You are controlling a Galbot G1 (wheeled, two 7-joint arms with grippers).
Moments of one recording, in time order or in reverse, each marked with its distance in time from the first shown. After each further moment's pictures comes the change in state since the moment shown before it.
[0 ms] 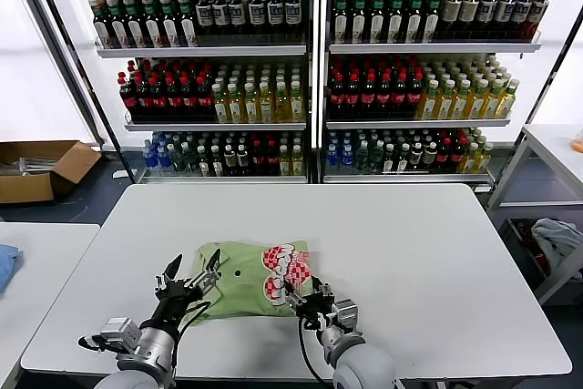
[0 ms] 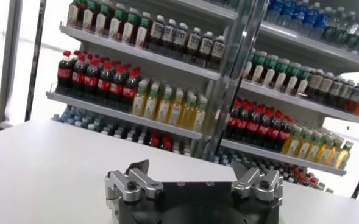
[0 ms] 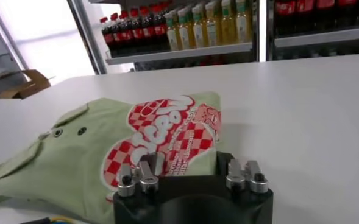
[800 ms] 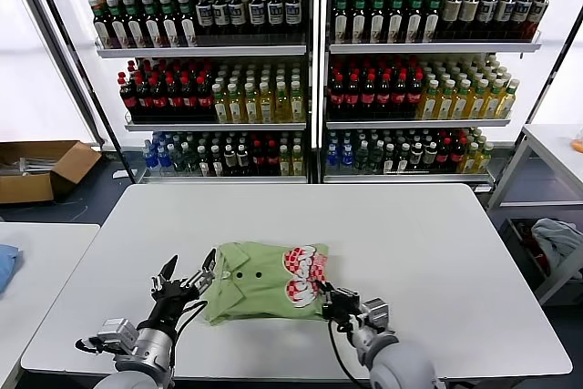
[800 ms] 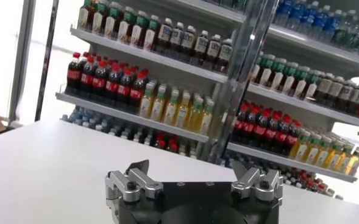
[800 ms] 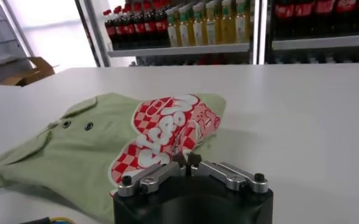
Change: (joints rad) left arm -0.003 -0.019 -0.019 0.007 0.008 -0.002 0.000; right arm -0.054 -0.161 0.119 0.090 0.032 -0.032 -0.117
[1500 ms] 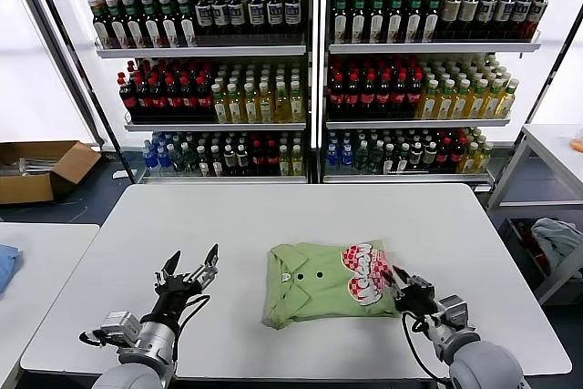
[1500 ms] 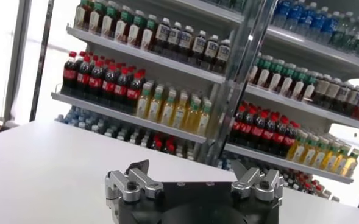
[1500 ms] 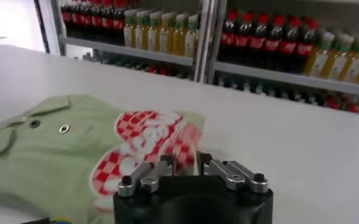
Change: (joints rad) left arm -0.029 0.004 0.012 0.007 -0.011 0.020 -0.010; right arm -0.120 -0.184 0.280 0.063 -0.020 0.066 -0.086
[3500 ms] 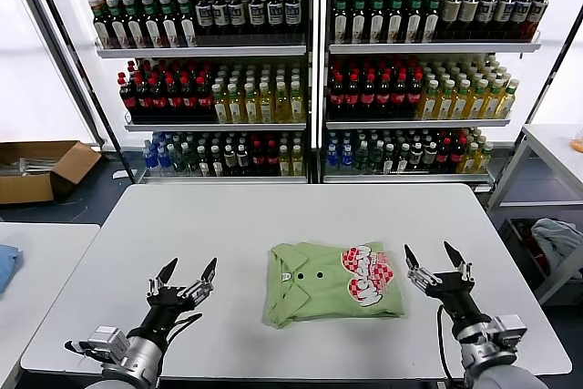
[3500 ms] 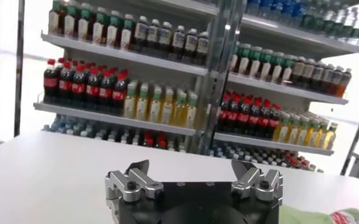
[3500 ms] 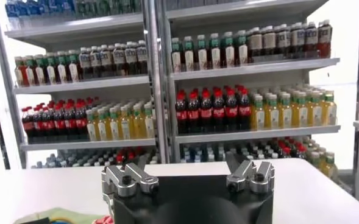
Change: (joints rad) left arm 0.089 0.067 -0.054 -0.031 0.047 -0.039 0.134; right arm -0.148 0.242 0.246 0.123 0.037 0.219 -0.047
